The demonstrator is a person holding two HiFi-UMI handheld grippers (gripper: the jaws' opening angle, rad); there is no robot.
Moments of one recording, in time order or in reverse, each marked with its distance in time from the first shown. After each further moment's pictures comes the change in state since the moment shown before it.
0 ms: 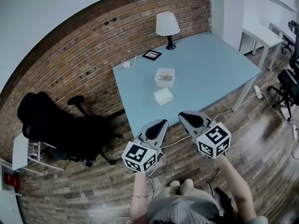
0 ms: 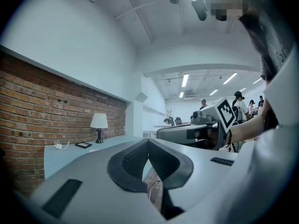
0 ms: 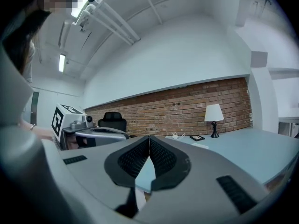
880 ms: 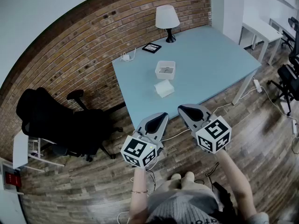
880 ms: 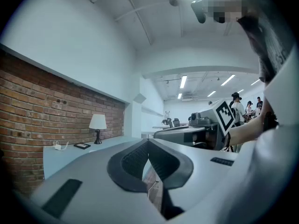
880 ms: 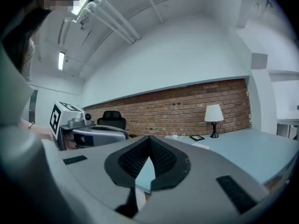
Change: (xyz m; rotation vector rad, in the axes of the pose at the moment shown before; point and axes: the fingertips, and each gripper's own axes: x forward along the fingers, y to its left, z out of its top) left arm -0.014 -0.002 0.006 0.005 -0.016 -0.027; right arm 0.004 0.015 0.002 -0.012 0.000 -0.022
